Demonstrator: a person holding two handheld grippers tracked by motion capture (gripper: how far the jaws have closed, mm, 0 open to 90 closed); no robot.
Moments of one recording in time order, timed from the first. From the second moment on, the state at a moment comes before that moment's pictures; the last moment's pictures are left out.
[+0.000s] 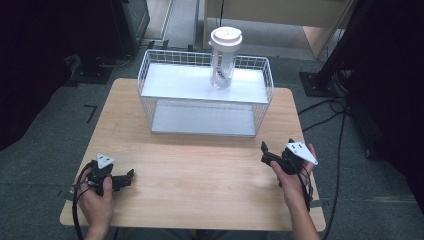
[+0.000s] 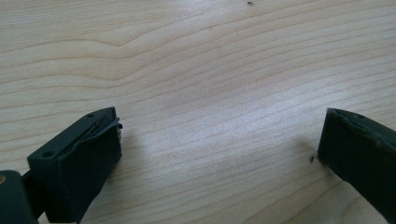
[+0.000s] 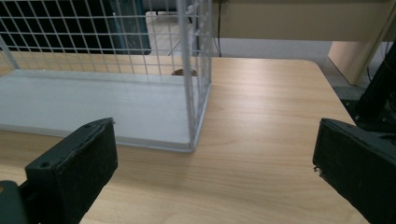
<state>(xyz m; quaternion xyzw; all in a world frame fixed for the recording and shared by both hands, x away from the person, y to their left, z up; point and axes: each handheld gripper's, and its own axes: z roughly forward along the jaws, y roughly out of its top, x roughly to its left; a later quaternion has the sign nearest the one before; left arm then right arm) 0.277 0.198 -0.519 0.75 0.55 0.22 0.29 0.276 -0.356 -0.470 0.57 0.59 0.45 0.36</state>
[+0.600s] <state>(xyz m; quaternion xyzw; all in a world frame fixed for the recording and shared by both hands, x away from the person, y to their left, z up) 0.277 0.198 -0.519 0.75 0.55 0.22 0.29 0.241 -0.400 -0.496 0.60 0.58 0.41 0.37</state>
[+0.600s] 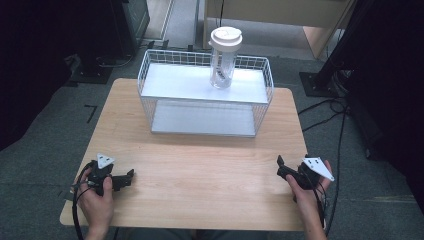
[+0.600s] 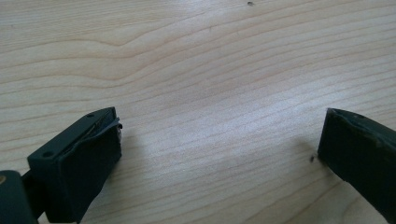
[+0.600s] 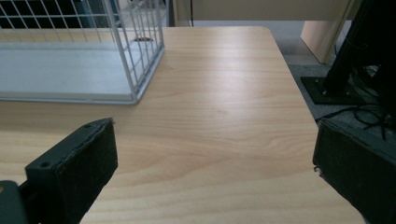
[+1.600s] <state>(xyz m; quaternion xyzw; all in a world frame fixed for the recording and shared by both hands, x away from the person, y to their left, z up) 0.276 0.198 -0.519 0.75 0.55 0.22 0.29 0.194 -0.437 -0.521 0.61 0.64 0.33 0.33</state>
